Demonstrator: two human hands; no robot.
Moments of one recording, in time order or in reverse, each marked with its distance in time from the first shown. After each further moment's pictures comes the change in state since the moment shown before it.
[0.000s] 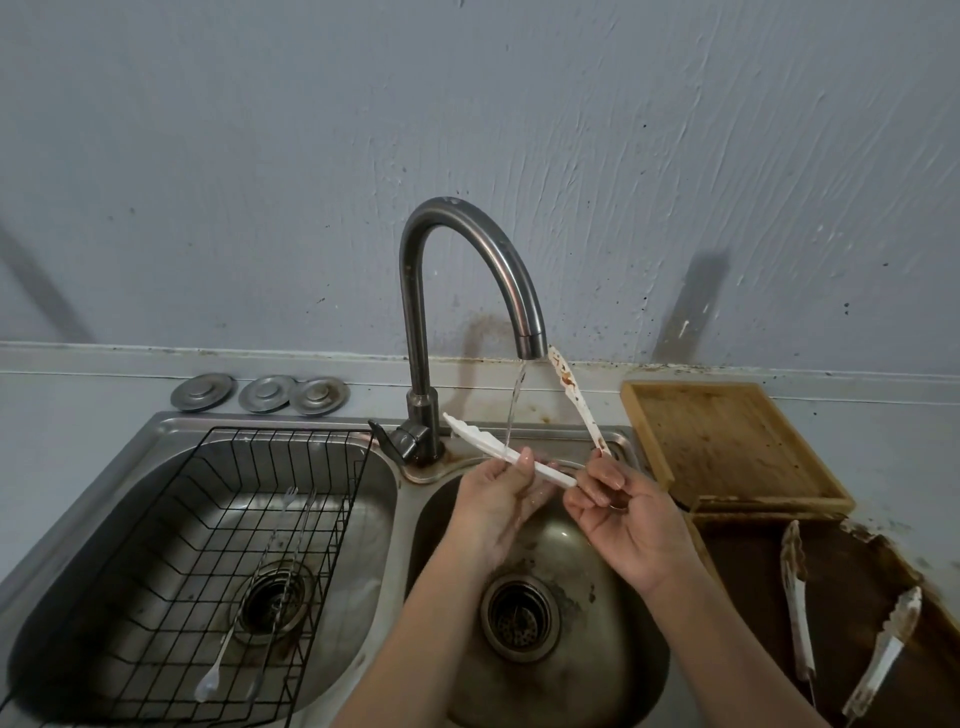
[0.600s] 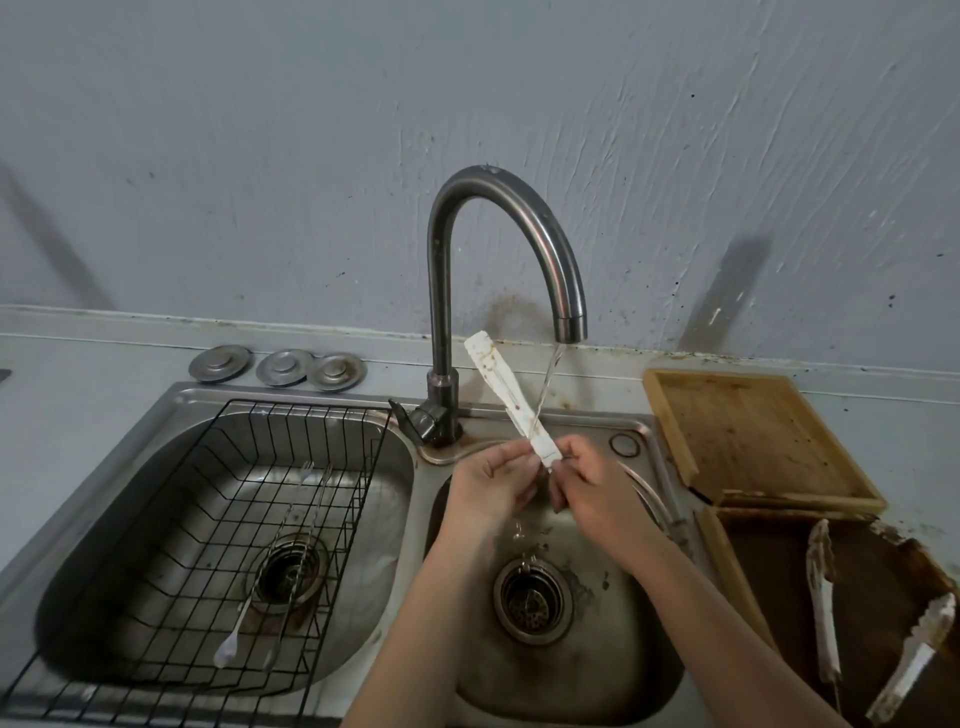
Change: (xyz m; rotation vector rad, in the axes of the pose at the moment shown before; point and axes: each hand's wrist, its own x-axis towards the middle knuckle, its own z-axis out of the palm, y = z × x) left_hand -0.008 0.005 -0.027 0.327 0.044 0.147; right_hand 0.018 0.031 0.008 -1.481 0.011 -0.180
